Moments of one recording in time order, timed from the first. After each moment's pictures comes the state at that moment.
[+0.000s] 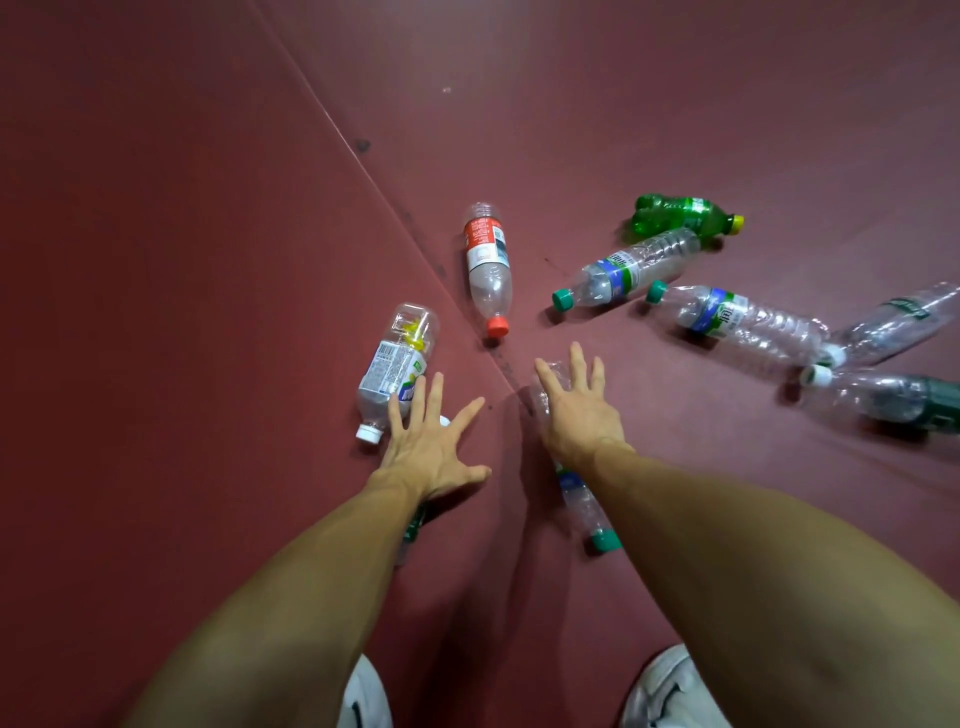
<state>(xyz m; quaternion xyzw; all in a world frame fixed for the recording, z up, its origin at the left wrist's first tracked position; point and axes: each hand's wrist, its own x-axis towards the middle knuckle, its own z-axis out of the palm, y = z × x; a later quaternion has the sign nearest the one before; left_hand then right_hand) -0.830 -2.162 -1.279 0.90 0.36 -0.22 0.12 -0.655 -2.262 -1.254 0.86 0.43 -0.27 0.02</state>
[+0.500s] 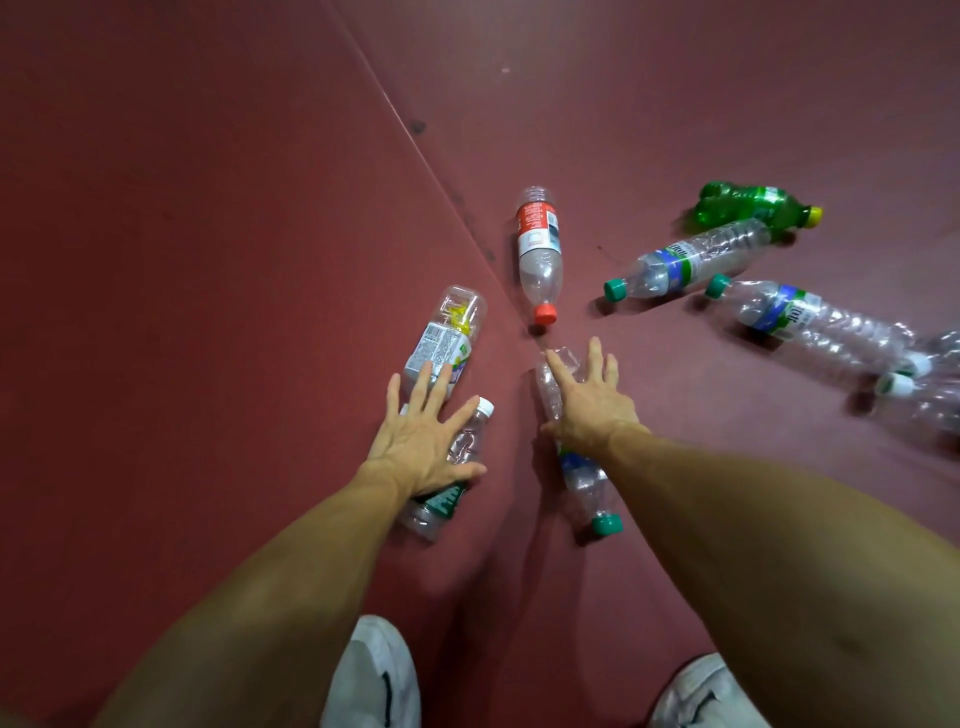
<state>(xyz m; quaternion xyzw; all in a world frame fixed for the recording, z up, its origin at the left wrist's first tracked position) -0.881 -2.145 -1.267 0.91 0.32 -0.27 -0.02 -0.672 -2.237 -1.258 0.83 0.47 -0.31 0.04</state>
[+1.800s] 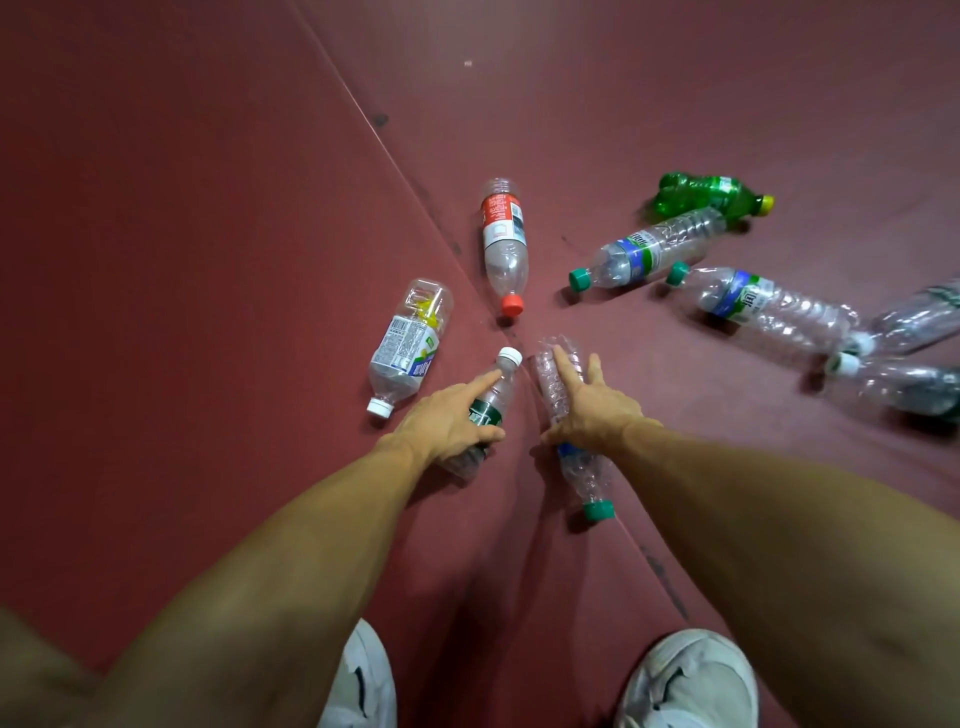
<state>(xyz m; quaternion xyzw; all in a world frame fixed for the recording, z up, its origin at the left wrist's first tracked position) -0.821 -2.155 -1.266 0.83 0.40 -0.18 0.34 -0.642 -2.270 -1.257 0.82 0.42 -0.39 0.03</state>
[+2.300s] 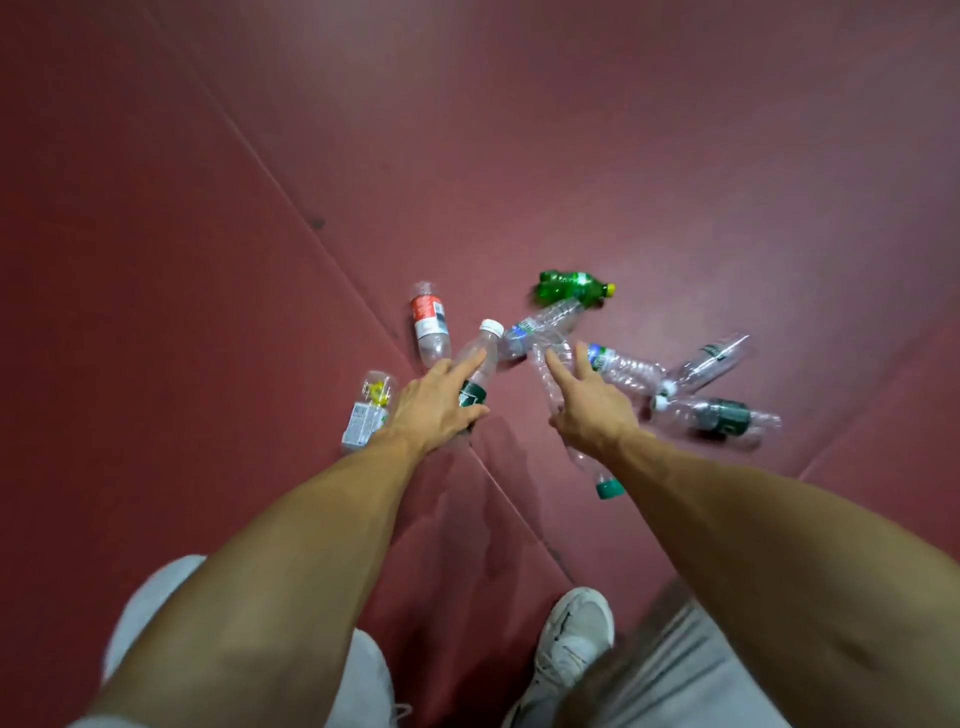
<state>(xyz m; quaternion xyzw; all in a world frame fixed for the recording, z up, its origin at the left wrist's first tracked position) -0.739 -2.157 -1.039 0.88 0.33 -0.12 0.31 -0.586 -2.309 -1.021 0.87 0.40 -0.28 0.00</state>
